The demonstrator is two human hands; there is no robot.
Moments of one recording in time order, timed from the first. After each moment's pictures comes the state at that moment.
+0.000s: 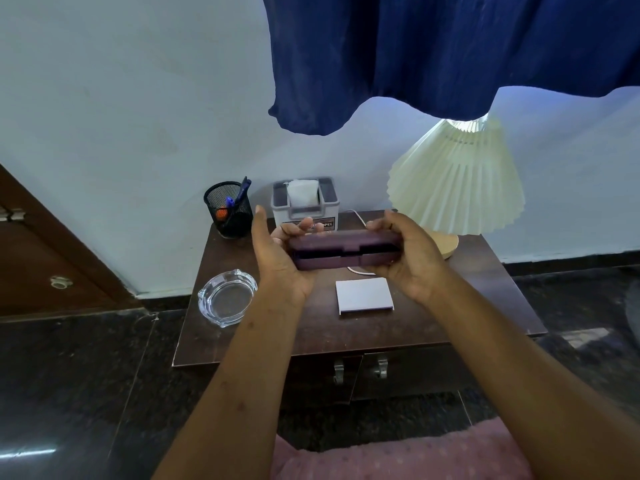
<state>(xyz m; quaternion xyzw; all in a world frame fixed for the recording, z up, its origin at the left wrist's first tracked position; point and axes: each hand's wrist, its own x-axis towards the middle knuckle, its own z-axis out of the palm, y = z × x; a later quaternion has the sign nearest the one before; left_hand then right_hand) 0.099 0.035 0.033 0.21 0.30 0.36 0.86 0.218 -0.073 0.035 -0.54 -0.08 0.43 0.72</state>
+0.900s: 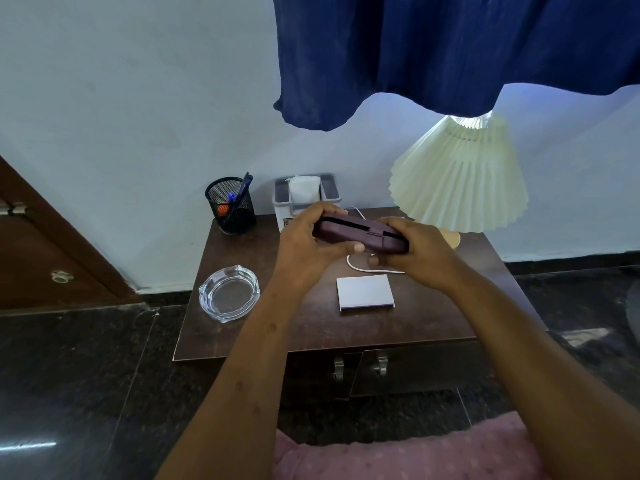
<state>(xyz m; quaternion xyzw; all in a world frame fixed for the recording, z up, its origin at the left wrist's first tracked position) 0.098 0.030 0.034 0.78 0.23 0.33 0.48 0.254 -0.091 0.019 -0.75 -0.53 0.13 0.37</state>
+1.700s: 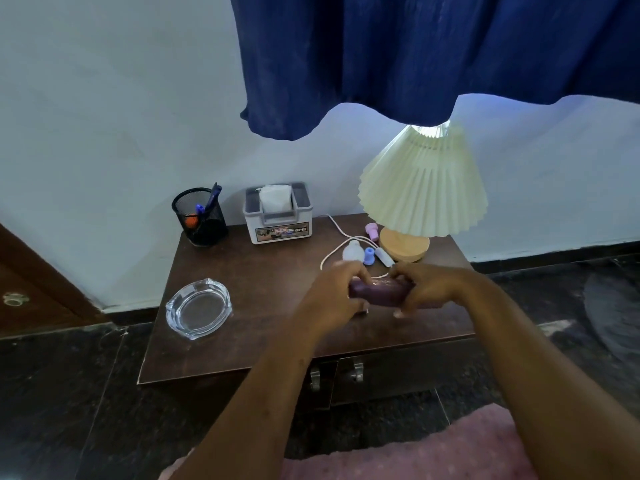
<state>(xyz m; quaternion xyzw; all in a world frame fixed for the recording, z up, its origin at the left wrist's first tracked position) 0.128 -0.024 0.006 0.90 0.18 0.11 0.39 0.296 -0.134 0.012 -0.82 -0.39 0.40 0.09</state>
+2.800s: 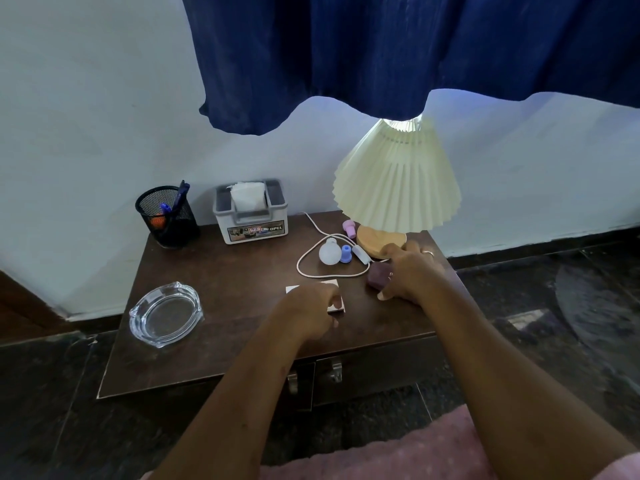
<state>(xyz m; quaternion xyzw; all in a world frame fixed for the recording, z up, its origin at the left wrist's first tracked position) 0.133 -0.025 -0.003 0.94 0.21 -0.09 0.24 0.299 -0.132 -0.009 -0.95 -0.29 0.14 0.01</state>
